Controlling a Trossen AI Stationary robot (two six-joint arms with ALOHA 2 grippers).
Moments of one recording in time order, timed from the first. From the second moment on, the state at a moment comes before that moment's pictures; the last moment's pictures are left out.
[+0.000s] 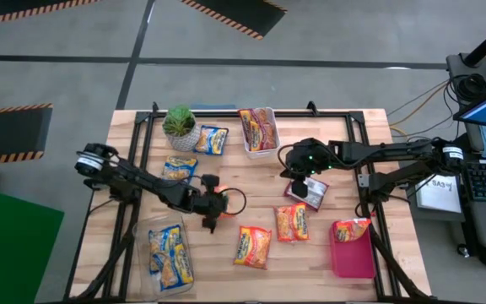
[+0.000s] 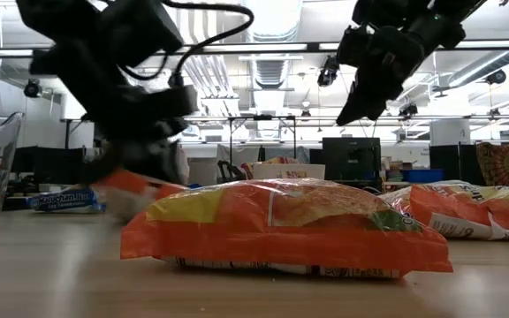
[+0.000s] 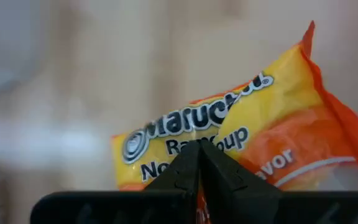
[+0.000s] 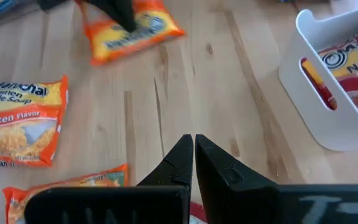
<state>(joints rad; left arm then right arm) -0.24 1.67 0.76 -0.11 -0.47 0.01 -0.17 1.24 0.77 -0.28 -0.15 0.05</state>
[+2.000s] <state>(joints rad) -0.17 1.60 0.57 0.08 -0.47 0.04 -0.18 2.03 1.17 0.13 -0.33 0.81</state>
